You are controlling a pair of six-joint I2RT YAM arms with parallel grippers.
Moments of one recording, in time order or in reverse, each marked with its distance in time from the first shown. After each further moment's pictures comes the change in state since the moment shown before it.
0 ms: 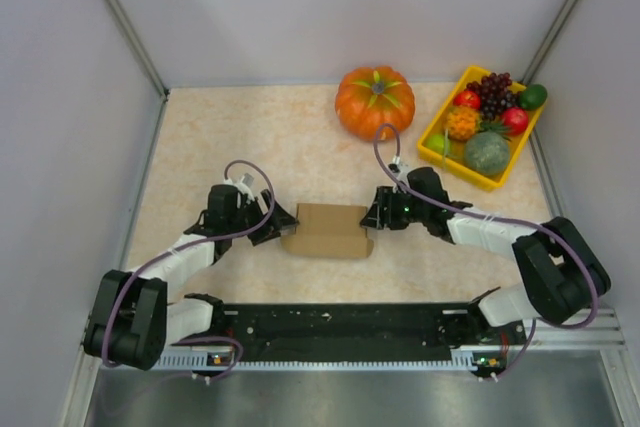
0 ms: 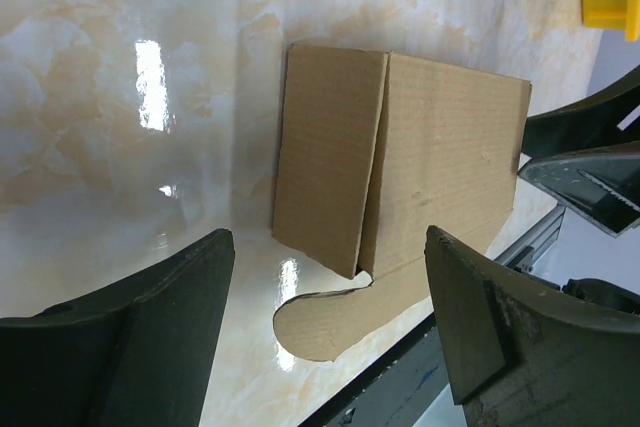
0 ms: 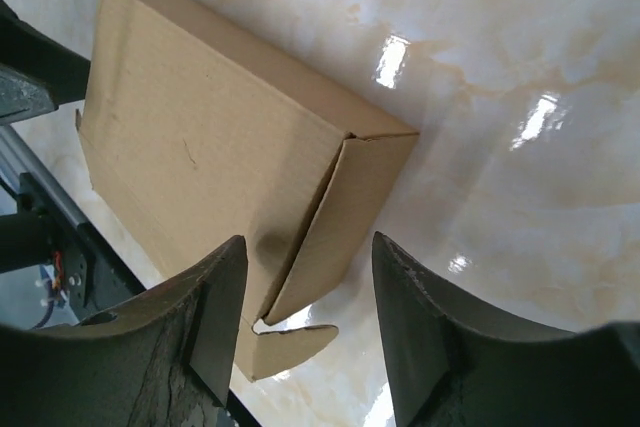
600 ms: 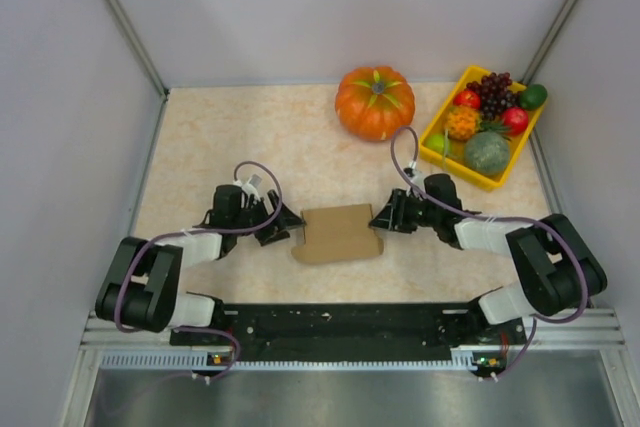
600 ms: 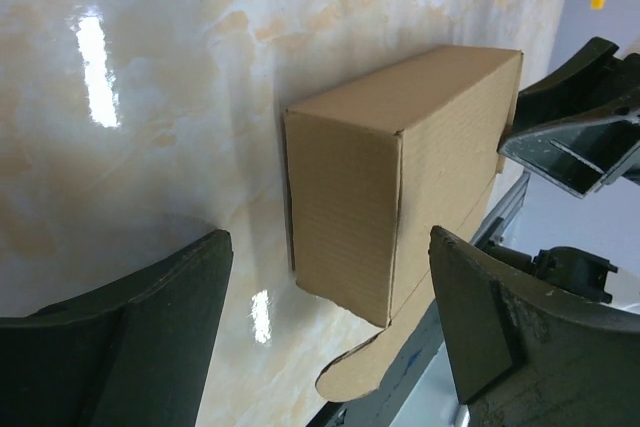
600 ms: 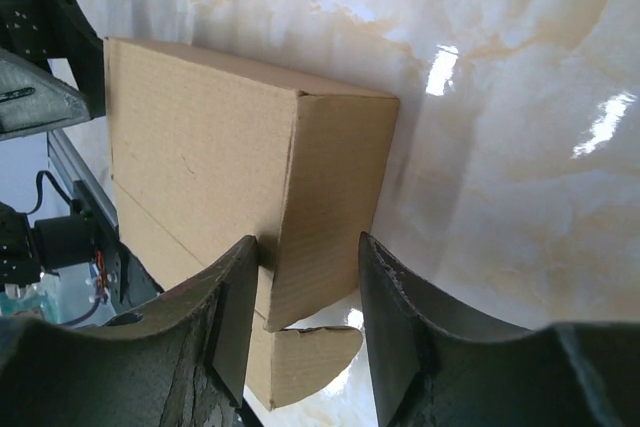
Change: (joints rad) left arm 0.005 0.170 -0.025 0.204 0.116 -0.023; right arm -0.115 0.046 -0.134 0.216 -0.159 0.069
